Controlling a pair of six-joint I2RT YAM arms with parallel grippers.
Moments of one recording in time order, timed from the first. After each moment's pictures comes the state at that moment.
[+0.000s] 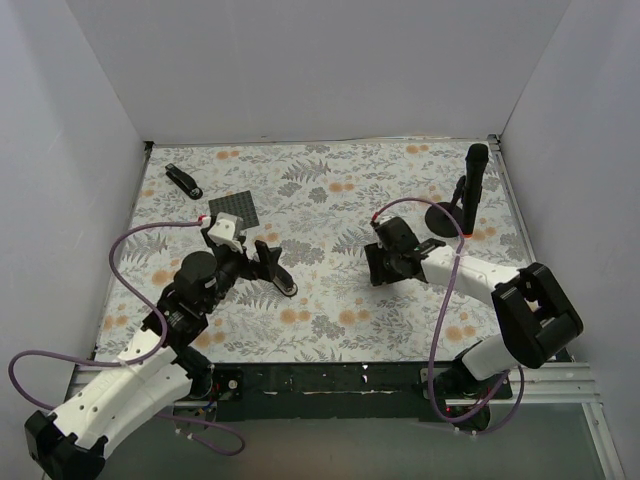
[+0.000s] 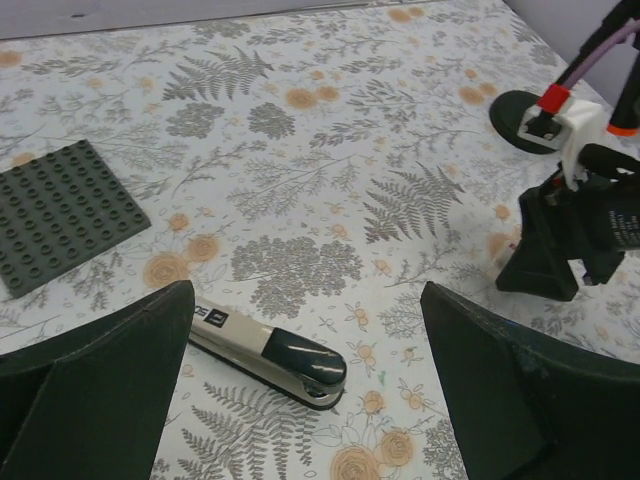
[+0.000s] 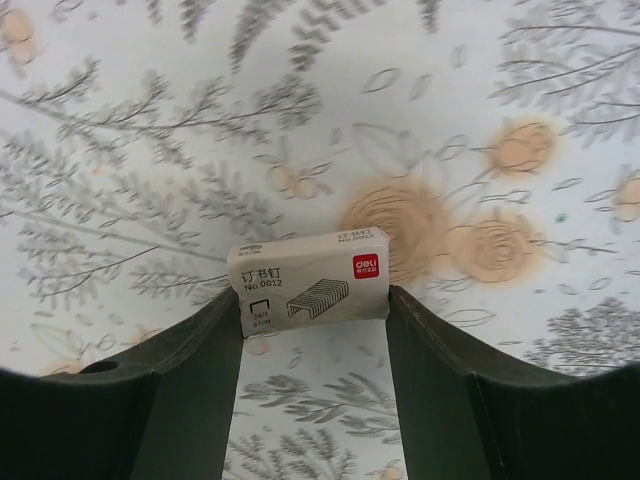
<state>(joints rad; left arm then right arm) -0.63 0.61 0.54 -0.07 -0.22 -0.21 0.57 1.48 0.79 -0.35 0.07 0.28</state>
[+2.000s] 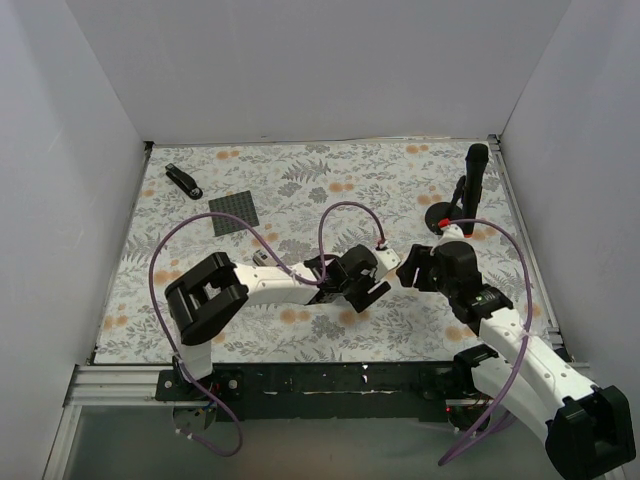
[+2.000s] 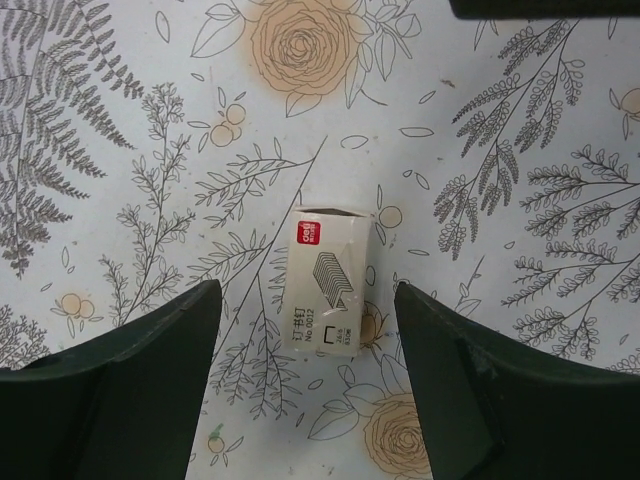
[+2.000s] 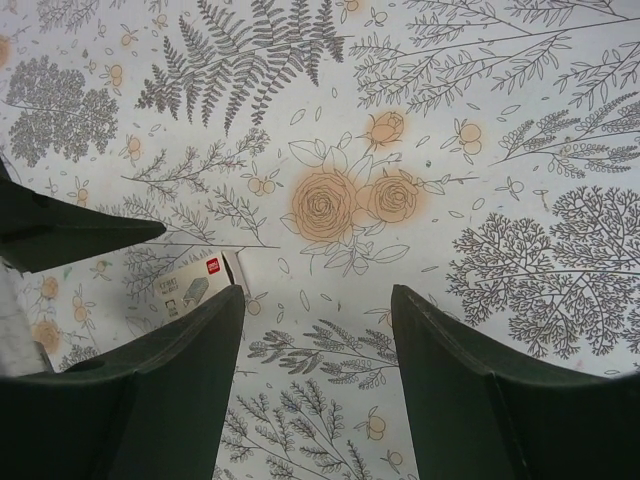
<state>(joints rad) -1.08 1.81 1.08 -0.05 -0.14 0.01 0.41 0.82 0.43 -0.22 -0.02 0.43</state>
